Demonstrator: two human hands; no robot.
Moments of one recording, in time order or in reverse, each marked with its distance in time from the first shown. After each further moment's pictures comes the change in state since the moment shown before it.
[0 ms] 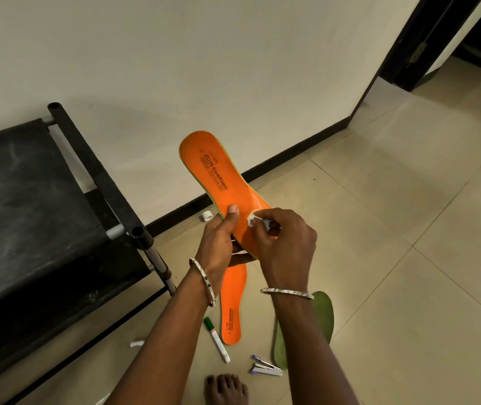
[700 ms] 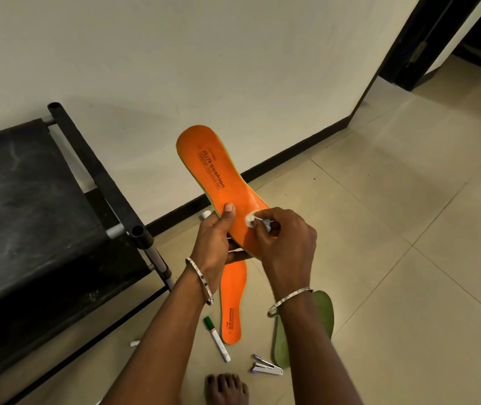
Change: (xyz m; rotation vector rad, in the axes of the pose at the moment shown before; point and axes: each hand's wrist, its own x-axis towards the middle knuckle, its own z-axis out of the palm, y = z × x) left_hand 0.001 0.003 -0.005 -0.015 0.010 0.022; right_hand 0.002 0.008 0.001 -0.010 -0.050 -0.019
